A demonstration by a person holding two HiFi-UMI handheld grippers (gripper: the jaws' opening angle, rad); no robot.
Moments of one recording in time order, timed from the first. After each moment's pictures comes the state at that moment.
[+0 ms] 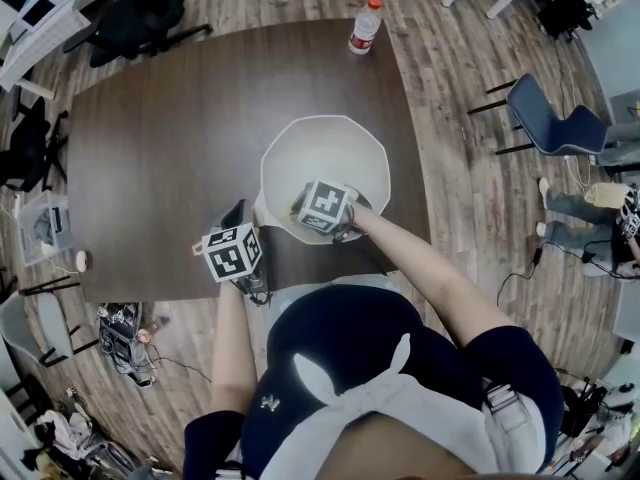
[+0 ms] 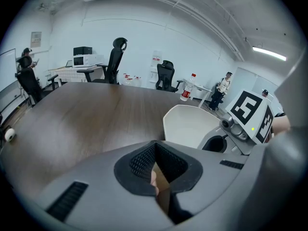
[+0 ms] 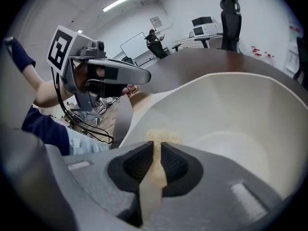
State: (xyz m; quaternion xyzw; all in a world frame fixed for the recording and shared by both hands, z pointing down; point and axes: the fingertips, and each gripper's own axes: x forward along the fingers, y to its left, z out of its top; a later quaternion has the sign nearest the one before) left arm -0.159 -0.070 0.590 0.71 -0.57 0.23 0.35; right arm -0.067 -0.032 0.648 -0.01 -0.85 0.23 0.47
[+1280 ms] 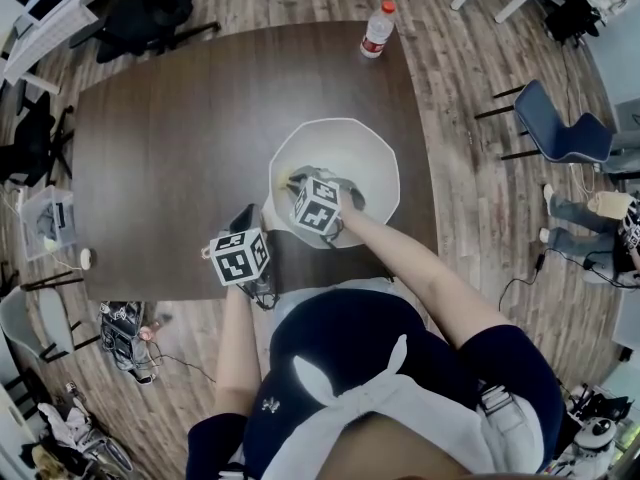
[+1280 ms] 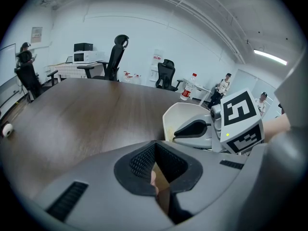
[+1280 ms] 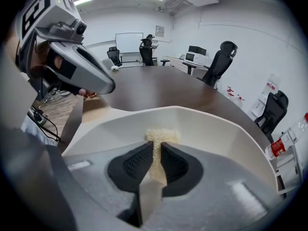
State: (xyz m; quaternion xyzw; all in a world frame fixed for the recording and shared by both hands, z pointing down) left arm -0.160 -0.067 0.599 0.71 -0.56 0.22 0.37; right arm -0.096 -0.113 0.654 0.15 -0.87 0.02 0.47
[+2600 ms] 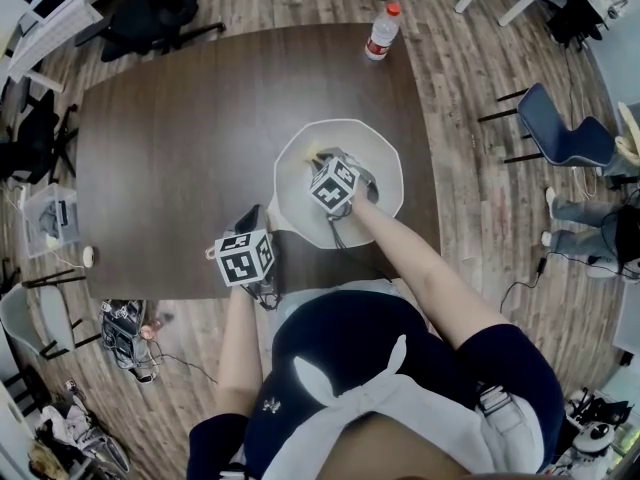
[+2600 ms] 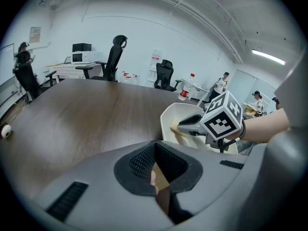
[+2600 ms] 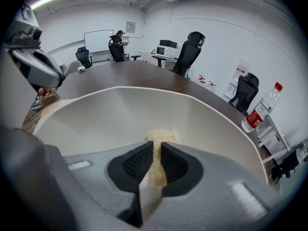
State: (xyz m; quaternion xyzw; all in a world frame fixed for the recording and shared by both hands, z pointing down) left arm -0.156 -0.062 0.596 0.71 -0.56 0.22 0.36; right arm -0.038 -0.177 0.672 0.30 -0.83 0.07 0.47
